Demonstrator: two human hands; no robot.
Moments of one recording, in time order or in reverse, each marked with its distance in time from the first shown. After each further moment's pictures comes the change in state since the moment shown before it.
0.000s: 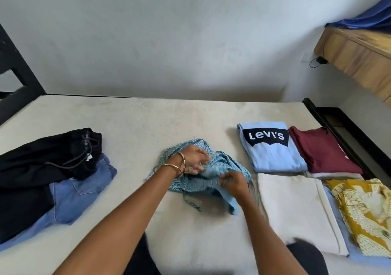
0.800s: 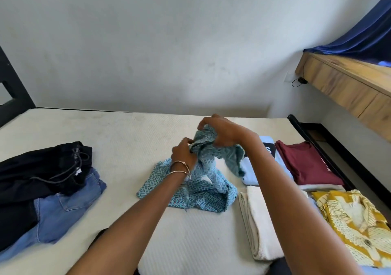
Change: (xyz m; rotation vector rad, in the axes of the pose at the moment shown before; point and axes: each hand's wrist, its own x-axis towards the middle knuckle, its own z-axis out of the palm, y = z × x) left_hand 0.001 0.028 0.015 0.202 0.709 0.356; right_hand 0.006 -0.185 -0.150 -0.572 -0.164 -0.655
